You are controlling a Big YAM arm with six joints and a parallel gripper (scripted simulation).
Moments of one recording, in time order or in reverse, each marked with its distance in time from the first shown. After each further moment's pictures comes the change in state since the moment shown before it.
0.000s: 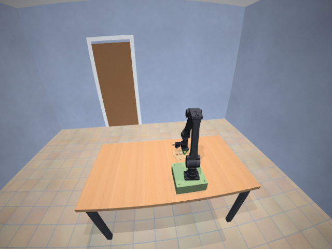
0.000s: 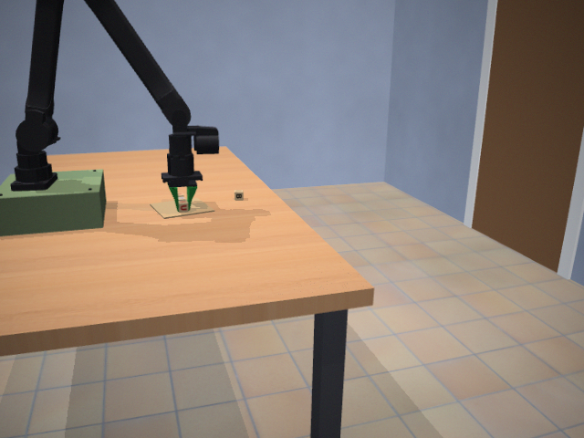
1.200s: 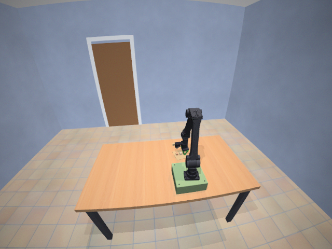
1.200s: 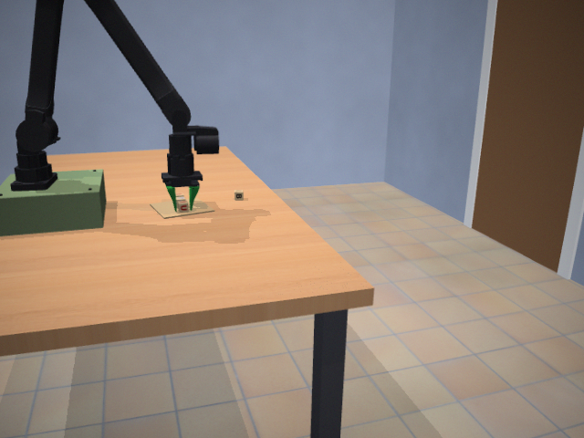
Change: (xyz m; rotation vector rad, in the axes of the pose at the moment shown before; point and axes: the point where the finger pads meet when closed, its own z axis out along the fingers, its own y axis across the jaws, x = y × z) arm 0.000 0.000 0.000 0.000 0.000 0.000
